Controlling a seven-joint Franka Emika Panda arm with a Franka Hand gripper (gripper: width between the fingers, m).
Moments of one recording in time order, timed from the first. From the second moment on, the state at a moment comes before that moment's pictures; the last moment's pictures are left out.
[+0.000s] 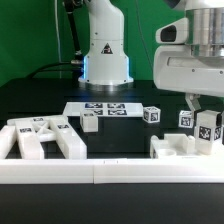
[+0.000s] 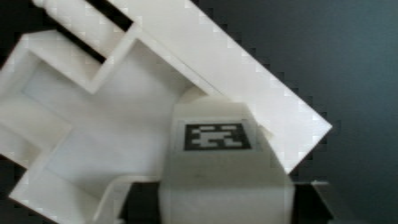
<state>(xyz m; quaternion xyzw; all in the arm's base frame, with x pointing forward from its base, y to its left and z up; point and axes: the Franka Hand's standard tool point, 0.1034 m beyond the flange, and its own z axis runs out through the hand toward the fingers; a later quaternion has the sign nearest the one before) 0.627 0.127 0.078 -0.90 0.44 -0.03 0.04</state>
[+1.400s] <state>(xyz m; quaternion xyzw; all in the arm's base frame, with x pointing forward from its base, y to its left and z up) 0.629 0.137 0.079 -1.00 -0.04 -0.06 0.02</state>
